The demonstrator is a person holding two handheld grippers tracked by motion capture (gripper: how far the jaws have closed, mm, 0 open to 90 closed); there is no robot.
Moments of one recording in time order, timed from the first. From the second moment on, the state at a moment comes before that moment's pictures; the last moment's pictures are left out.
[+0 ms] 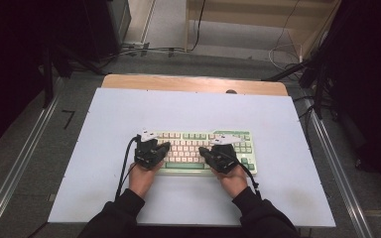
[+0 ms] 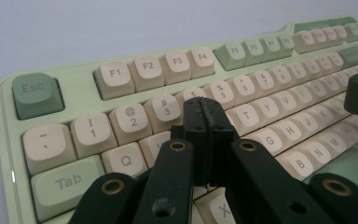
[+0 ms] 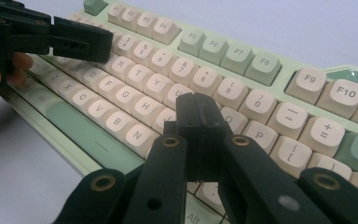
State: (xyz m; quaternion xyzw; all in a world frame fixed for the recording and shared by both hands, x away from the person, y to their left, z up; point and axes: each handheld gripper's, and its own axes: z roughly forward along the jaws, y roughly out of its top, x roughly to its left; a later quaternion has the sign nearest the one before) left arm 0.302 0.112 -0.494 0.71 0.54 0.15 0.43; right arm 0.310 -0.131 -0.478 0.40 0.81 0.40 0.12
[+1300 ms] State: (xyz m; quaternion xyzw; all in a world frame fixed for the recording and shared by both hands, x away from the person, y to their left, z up) left arm 0.298 0.115 -0.486 0.70 0.54 0.15 0.45; right arm 0.308 -0.121 -0.479 0.40 0.82 0.40 0.12
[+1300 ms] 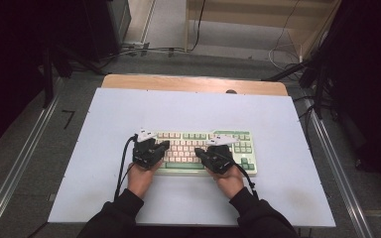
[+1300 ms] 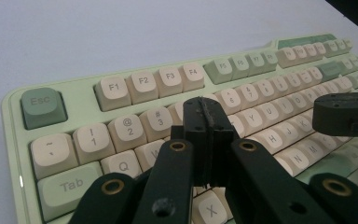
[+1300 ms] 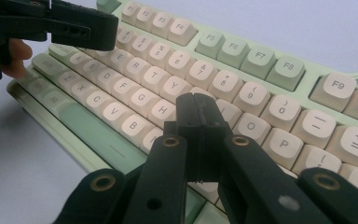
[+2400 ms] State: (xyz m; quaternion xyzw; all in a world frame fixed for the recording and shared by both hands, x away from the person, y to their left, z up) left arm 0.296 0.116 -0.485 0.70 0.54 0.15 0.45; right arm 0.302 -0.101 -0.488 0.37 0.84 0.39 0.11
